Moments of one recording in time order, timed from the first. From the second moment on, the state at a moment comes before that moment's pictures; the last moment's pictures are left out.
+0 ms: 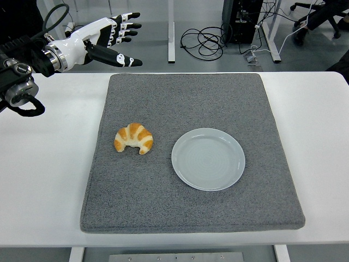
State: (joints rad) left arm -1.26 0.59 -0.18 -1.12 0.51 -0.07 -0.21; right arm -0.12 0.00 0.03 0.15 -0.08 -0.06 0.22
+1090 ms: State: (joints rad) left arm -1.09 0.75 -0.15 -1.41 1.08 0.12 -0.16; right arm -0.12 0.00 0.03 0.15 -0.08 -0.06 0.22
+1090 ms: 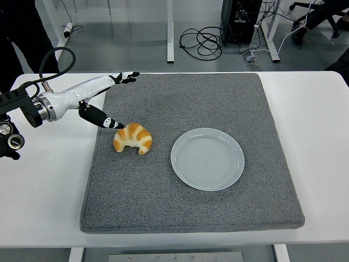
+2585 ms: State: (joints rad) left arm -0.99 0.53 -0.06 -1.18 1.29 0.23 -0.16; right arm -0.12 0.00 0.03 0.15 -0.08 -0.06 0.22
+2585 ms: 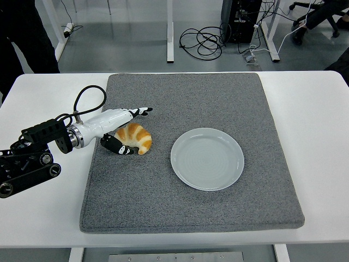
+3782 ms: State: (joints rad) left arm -0.98 0.48 -0.02 -1.08 1.28 0.29 -0.26; right arm -0.12 0.00 0.03 0.15 -0.08 -0.06 0.22
